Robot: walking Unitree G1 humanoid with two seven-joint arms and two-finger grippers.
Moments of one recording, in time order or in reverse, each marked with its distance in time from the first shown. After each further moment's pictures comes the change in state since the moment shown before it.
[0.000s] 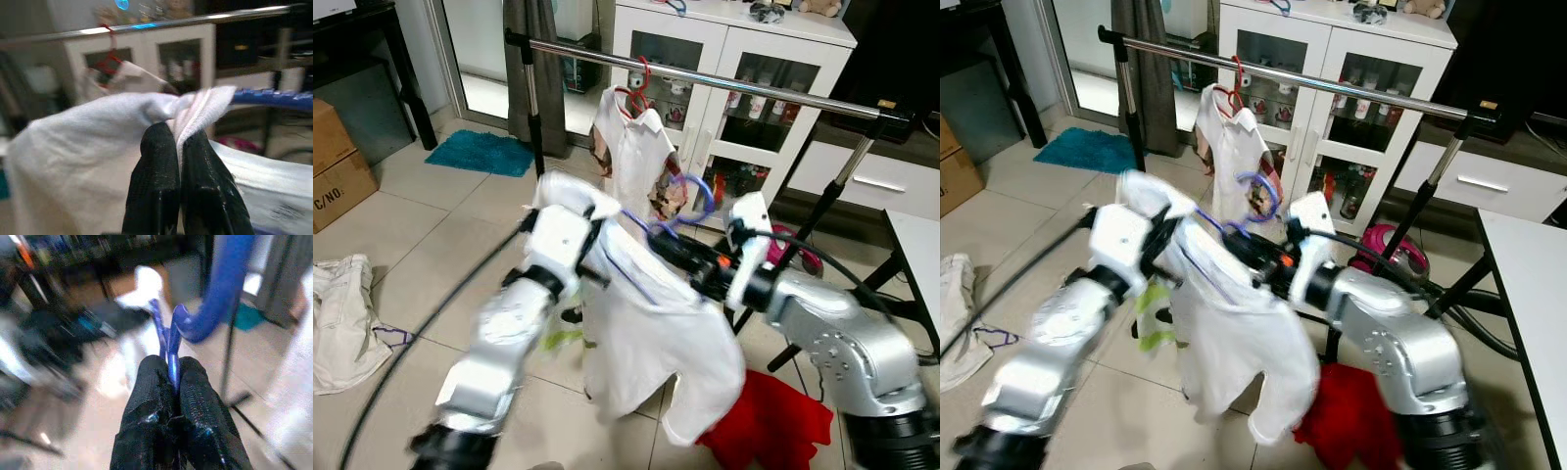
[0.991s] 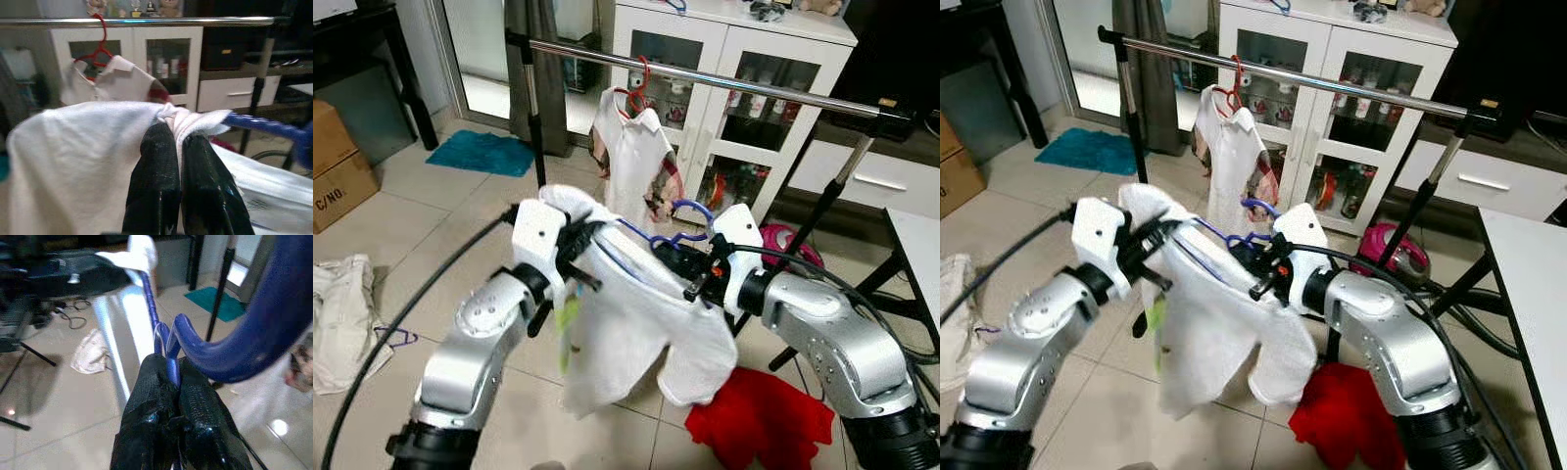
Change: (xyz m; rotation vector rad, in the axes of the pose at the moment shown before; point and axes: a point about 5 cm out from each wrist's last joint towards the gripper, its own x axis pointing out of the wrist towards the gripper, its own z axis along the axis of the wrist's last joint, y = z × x) left arm -0.004 0.016 0.006 -0.055 0.018 -0.014; right arm 0.006 0.003 -0.006 -0.100 0.045 -0.016
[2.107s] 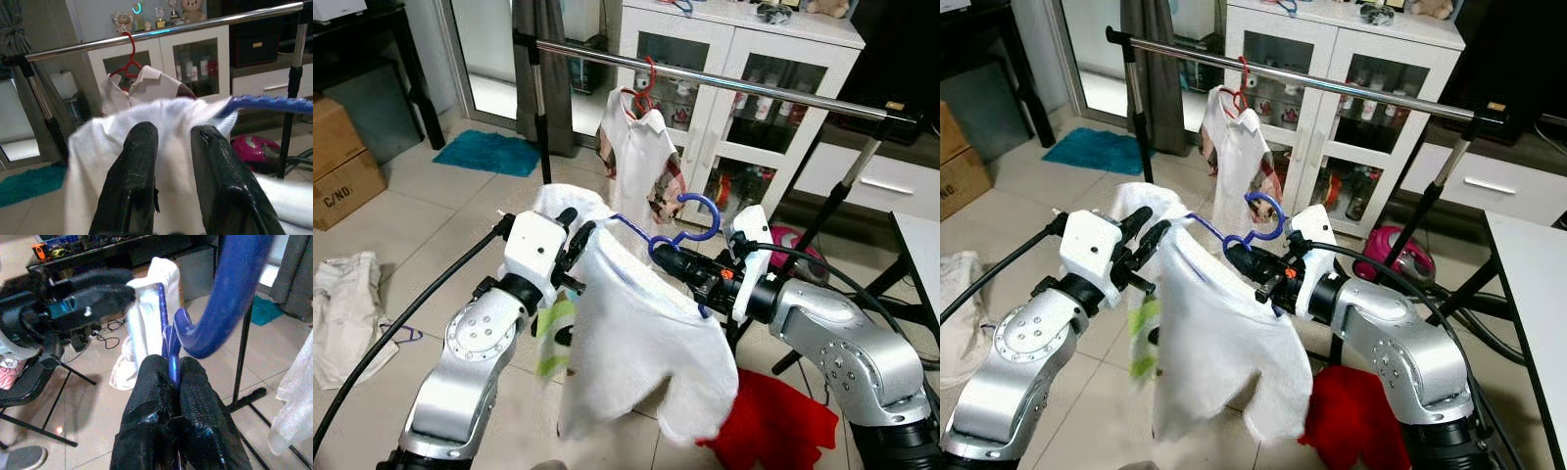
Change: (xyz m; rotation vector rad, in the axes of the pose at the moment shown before) left arm -0.017 -0.010 0.003 0.128 -0.042 0.075; right arm -0.010 0.003 0.000 0.162 -0.066 0.075
